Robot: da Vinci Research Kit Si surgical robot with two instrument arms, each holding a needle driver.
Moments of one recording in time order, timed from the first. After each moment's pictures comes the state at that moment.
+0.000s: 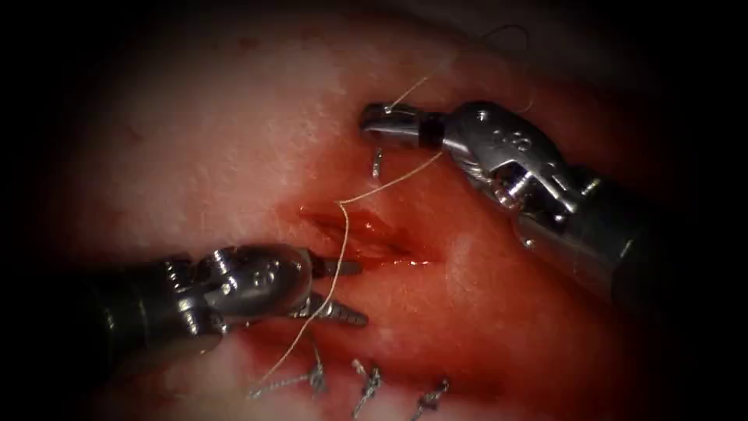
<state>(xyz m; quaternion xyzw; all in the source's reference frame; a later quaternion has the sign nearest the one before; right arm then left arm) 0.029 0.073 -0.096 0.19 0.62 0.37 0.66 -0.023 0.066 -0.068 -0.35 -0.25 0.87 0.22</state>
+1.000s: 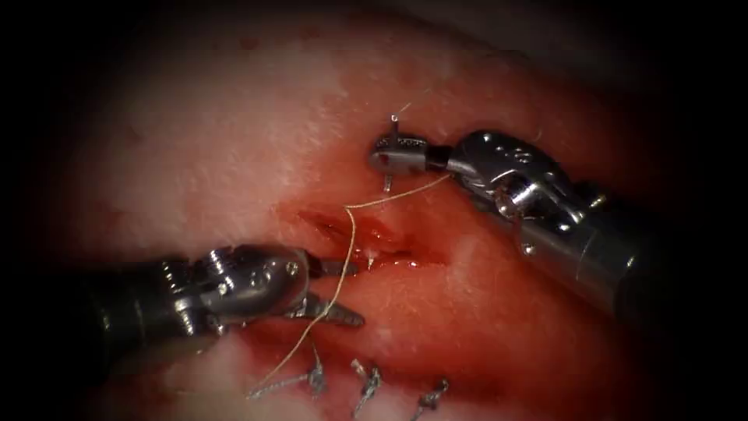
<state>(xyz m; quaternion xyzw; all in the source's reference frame) 0.029 0.069 -0.095 0.30 0.55 0.48 0.61 -0.023 0.066 -0.068 -0.35 -0.25 0.87 0.22</state>
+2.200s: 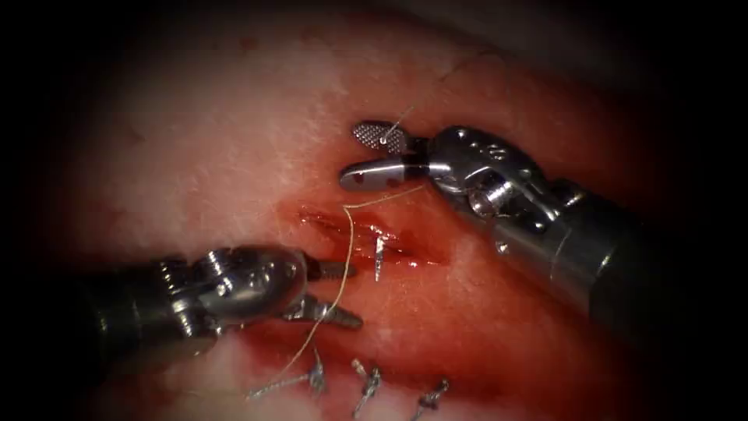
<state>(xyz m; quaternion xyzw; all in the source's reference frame) 0.031 0.071 -0.097 0.15 0.59 0.45 0.65 -0.023 0.065 -0.069 -0.34 -0.26 0.88 0.22</state>
